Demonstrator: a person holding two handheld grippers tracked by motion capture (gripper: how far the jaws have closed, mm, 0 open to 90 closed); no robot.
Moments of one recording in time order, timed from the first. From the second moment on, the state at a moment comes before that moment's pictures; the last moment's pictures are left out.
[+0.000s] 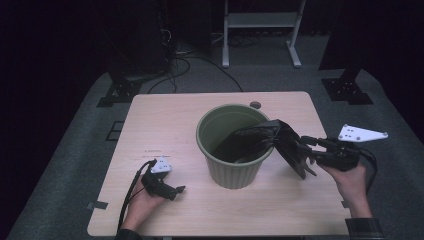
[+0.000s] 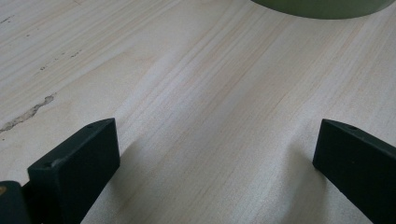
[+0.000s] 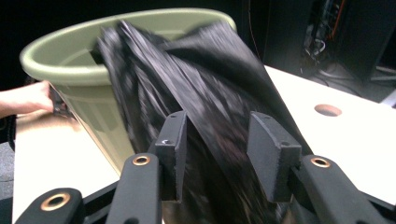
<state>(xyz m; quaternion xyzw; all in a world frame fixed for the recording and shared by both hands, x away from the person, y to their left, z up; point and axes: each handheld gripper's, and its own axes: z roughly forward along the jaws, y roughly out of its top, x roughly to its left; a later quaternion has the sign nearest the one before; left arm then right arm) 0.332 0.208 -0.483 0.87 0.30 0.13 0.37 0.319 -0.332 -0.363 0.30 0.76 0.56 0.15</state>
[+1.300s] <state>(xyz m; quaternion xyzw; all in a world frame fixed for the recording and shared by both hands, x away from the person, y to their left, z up) 0.315 0.211 -0.387 0.83 0.23 0.08 0.50 0.337 -0.291 -0.314 0.24 0.75 0.61 0.13</state>
